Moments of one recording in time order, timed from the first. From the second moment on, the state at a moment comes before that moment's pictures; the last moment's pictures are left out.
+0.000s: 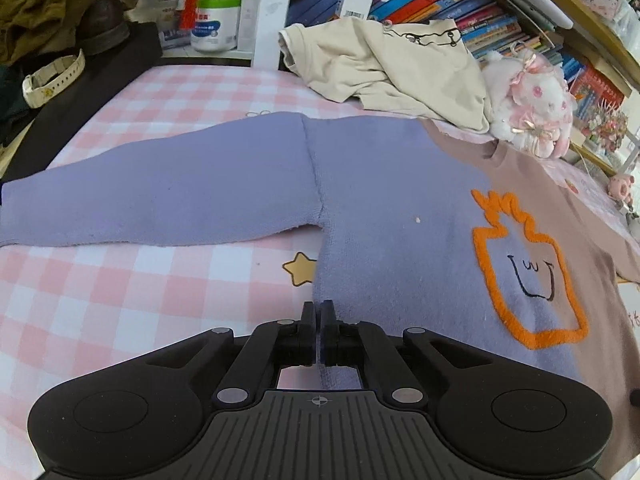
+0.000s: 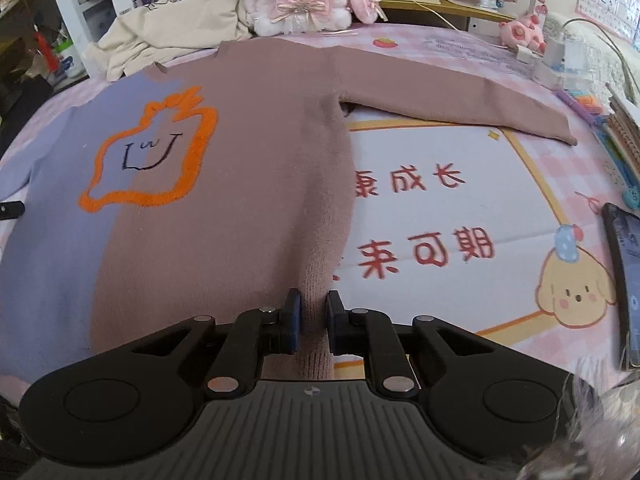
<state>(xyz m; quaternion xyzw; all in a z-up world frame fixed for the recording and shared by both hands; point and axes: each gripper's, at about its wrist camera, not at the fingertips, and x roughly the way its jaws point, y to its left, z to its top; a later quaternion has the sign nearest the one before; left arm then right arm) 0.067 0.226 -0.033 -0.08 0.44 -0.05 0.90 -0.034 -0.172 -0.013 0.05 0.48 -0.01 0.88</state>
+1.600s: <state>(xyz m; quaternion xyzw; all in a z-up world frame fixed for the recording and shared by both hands) -0.018 0.348 -0.006 -0.11 0.34 0.12 0.93 -0.023 -0.072 0.005 0.00 0.40 0.01 0.92</state>
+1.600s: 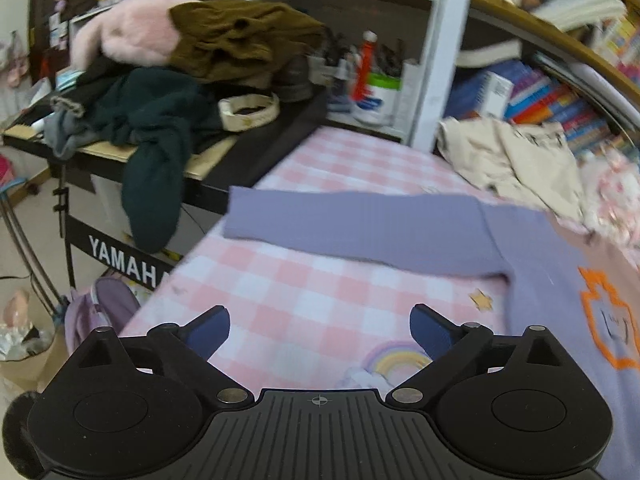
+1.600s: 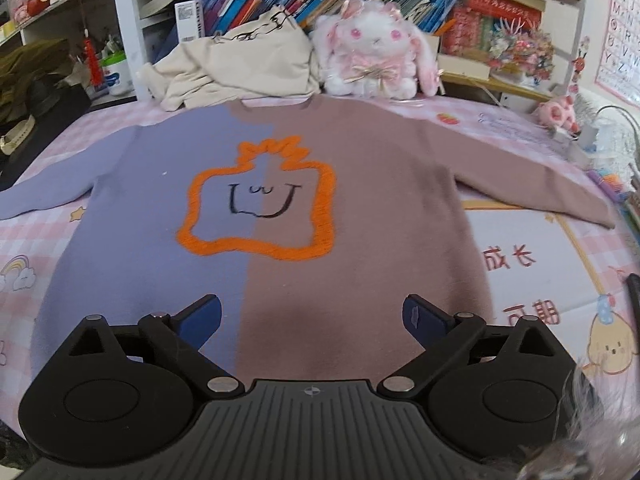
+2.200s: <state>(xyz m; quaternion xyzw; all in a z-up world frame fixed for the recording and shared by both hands) 0.049 0.436 -0.039 -0.26 0.29 0.17 0.91 -0.026 -0.066 0.012 -0.05 0.39 0.01 0.92</state>
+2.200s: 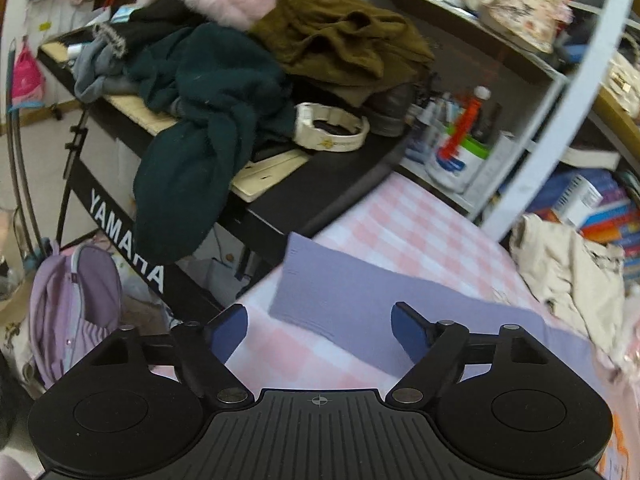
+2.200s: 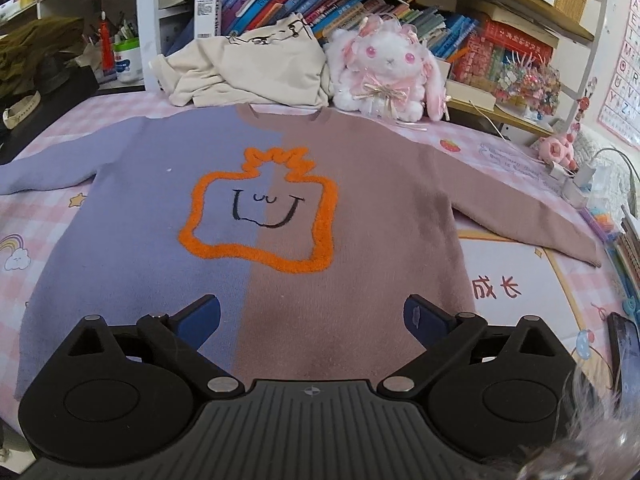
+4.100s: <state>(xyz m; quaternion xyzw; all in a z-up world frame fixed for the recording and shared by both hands) 0.114 0.348 0.034 -0.36 0.24 0.03 0.90 -0.037 -0.139 0.004 -0.02 0.43 -0.01 0.90</state>
